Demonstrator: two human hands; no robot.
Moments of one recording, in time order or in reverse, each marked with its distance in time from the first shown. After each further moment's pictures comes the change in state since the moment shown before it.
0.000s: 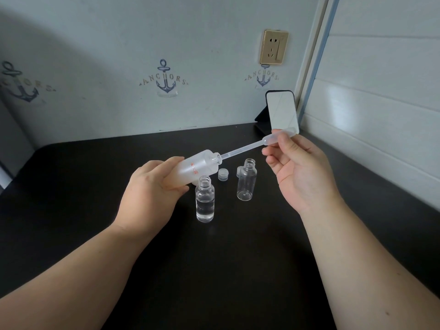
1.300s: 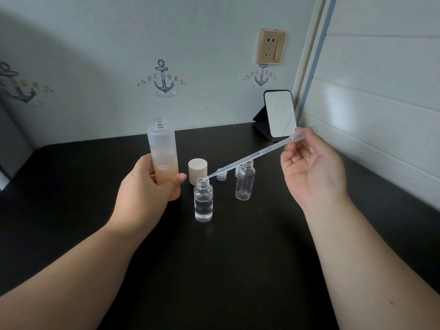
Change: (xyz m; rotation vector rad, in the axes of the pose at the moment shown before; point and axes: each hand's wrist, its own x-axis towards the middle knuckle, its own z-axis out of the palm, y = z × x) left_hand 0.006 -0.002 0.001 -0.240 0.027 -0.289; right_hand 0.007 -0.010 -0.010 0.336 0.214 0.059
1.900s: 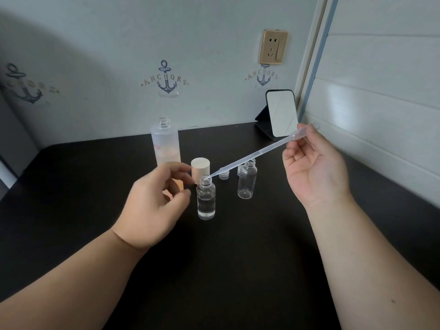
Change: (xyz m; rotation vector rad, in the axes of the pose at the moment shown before) left_hand -0.032 0.018 -0.016 -0.132 -0.200 0.351; right_hand -0.003 0.001 0.001 -0.015 -0.042 -0.015
